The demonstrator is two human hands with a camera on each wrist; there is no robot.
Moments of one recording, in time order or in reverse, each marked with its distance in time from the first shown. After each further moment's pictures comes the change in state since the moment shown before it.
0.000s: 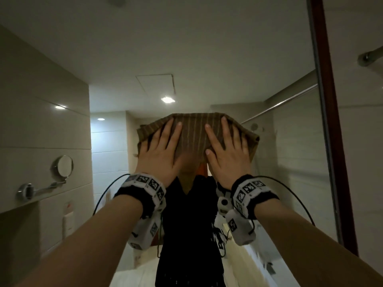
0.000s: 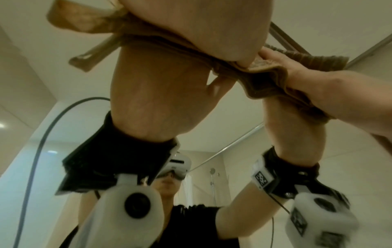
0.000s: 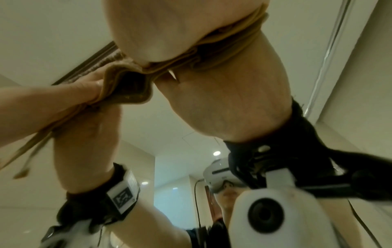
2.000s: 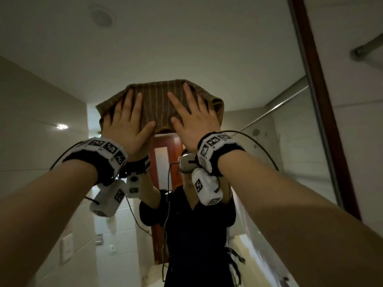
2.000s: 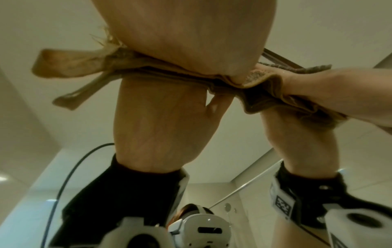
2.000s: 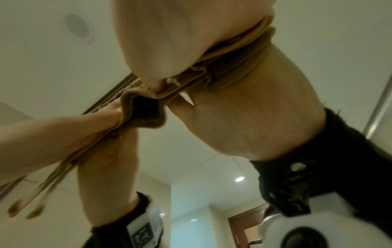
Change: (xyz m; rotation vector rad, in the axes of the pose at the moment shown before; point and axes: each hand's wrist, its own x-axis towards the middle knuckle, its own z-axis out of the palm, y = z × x) left_hand 0.097 -0.043 -0.039 0.110 -0.021 -0.122; right_hand 0.114 -0.018 -0.030 0.069 0.055 -0.091
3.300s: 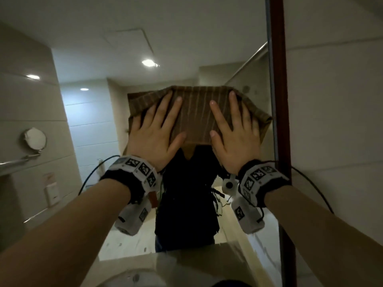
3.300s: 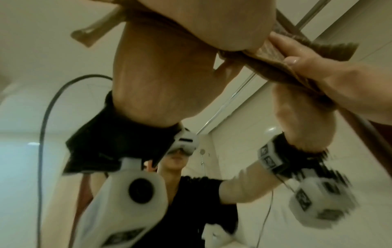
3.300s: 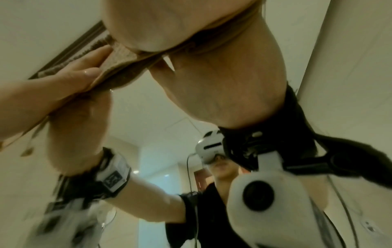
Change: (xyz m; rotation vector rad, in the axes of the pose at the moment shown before) left_hand -0.120 0.212 0.069 -0.016 -0.054 0.199; right_hand -0.219 0.171 -0.009 -0.017 -0.044 0.134
